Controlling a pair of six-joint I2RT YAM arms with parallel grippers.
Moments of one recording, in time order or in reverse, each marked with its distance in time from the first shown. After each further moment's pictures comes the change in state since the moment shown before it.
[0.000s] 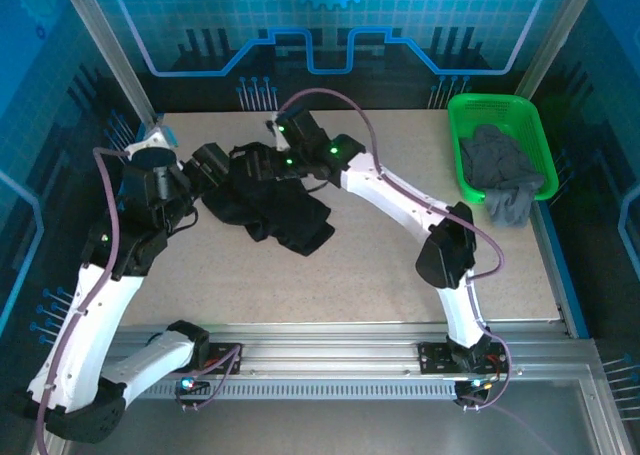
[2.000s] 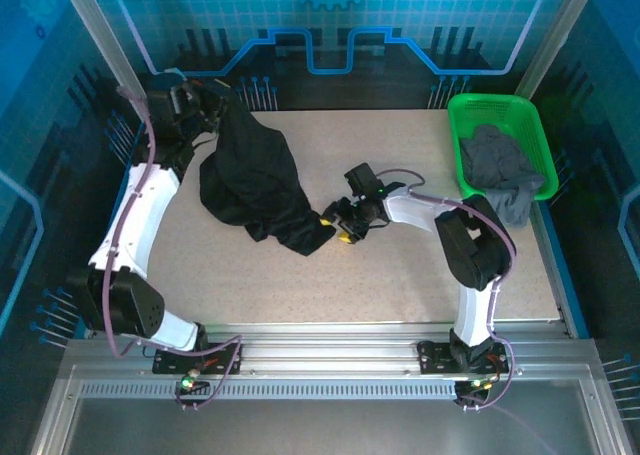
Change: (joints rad) left arm 0.286 0.522 0.174 0.575 0.413 -0.438; right arm -0.227 -0.124 -0.811 0.306 -0.275 0.673
